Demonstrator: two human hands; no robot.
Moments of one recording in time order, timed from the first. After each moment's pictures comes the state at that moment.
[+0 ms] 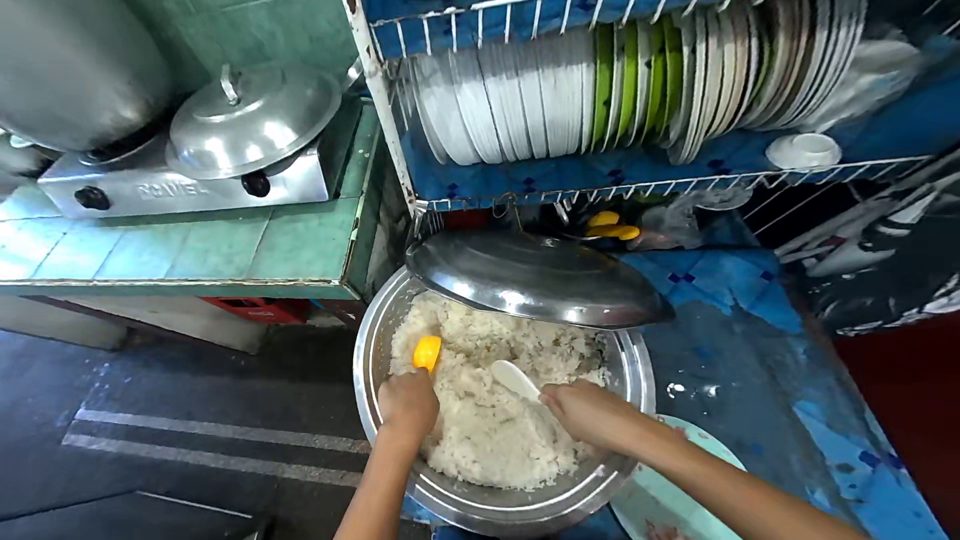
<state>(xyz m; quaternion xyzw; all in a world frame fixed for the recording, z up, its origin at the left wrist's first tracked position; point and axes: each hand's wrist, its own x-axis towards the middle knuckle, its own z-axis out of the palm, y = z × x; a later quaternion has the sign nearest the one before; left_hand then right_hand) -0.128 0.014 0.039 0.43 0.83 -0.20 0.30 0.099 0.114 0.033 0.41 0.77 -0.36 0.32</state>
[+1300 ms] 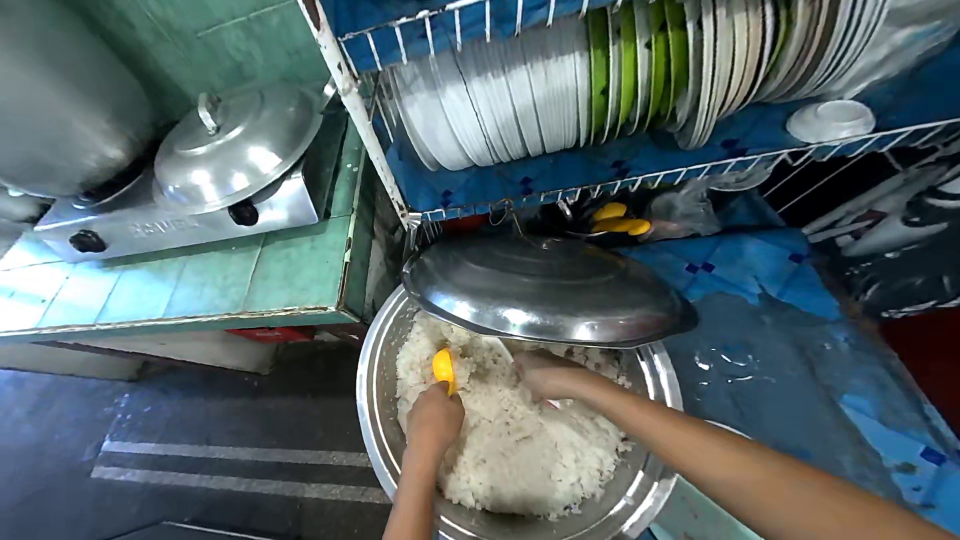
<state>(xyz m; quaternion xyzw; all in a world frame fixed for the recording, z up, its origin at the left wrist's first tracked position) -0.134 0.035 0.001 0.35 0.84 -0.01 0.42 0.032 0.169 -0.019 0.45 0.71 -0.47 0.26</state>
